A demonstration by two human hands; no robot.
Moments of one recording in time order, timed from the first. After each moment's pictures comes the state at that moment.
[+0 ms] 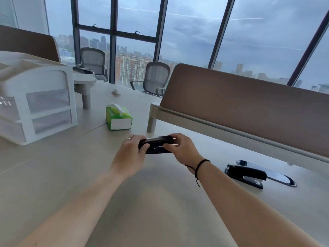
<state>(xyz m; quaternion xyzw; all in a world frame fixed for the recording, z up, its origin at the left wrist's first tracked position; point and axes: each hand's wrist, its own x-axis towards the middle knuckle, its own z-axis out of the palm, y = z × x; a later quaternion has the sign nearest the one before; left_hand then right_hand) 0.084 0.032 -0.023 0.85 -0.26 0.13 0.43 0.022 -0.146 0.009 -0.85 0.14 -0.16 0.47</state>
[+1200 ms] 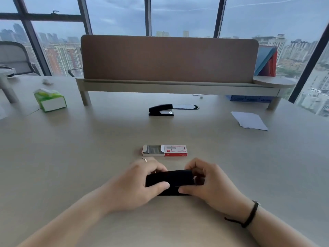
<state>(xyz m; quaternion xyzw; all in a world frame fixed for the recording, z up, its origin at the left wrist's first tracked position) -0.260 0.028 -0.019 0.73 -0.61 -0.08 0.31 -0.435 -0.127 -0.031 -0.85 0.22 -0.18 0.44</state>
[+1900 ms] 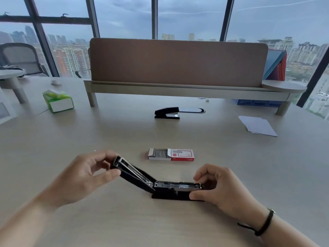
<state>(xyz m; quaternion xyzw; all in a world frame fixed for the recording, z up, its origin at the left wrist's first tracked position) -0.185 0.095 -0.003 0.67 -0.53 -0.16 0.50 -0.435 -0.139 -0.033 -0.84 0.26 -0.18 0.45</state>
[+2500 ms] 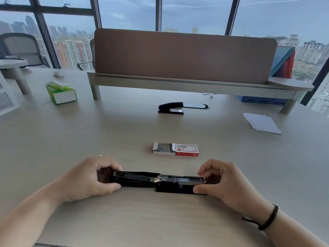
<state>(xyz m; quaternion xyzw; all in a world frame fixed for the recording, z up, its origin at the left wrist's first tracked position) -0.167 0.108 -0.027 0.77 -0.53 -0.15 0.33 -0.432 -0.136 -0.031 -0.84 0.25 -0.18 0.44</state>
